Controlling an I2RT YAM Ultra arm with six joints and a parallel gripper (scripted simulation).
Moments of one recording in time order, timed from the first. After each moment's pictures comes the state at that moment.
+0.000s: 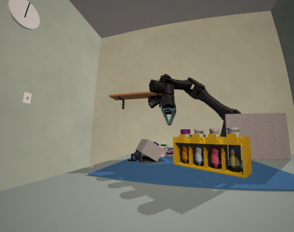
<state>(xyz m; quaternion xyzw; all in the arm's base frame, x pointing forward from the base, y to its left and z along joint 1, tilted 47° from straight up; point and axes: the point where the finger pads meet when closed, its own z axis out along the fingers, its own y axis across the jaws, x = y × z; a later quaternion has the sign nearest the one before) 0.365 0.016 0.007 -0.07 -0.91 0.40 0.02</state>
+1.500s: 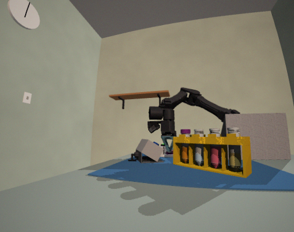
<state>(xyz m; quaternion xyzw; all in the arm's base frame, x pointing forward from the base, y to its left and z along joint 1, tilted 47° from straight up) 0.353 -0.081 -0.079 -0.08 -0.91 0.40 0.02</state>
